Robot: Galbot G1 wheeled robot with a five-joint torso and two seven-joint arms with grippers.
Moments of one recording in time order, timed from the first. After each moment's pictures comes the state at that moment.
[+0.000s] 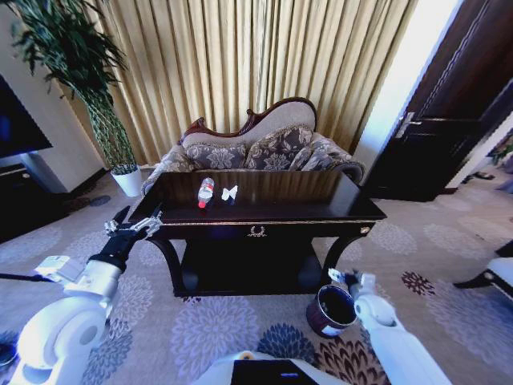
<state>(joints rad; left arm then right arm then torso) 1.56 -1.13 -0.90 -2.48 -0.80 0.36 -0.13 -1.40 1.05 0.64 1.88 0.61 -0.29 0.14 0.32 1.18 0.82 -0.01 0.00</state>
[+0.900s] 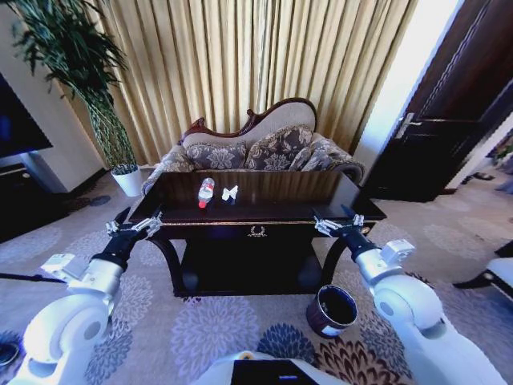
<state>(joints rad) 1.53 -1.11 -0.90 -2.47 -0.80 0.44 -0.19 -1.48 0.98 0.70 2.35 0.65 -0.32 0.13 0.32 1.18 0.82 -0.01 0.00</state>
